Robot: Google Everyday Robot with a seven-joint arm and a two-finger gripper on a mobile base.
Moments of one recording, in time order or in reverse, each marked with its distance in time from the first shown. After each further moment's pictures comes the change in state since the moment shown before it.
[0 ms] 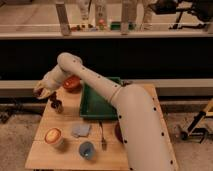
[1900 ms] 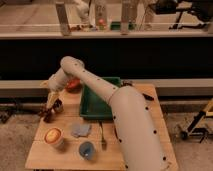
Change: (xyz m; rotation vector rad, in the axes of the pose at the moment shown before) arm 0.046 0.005 0.010 0.001 0.030 0.221
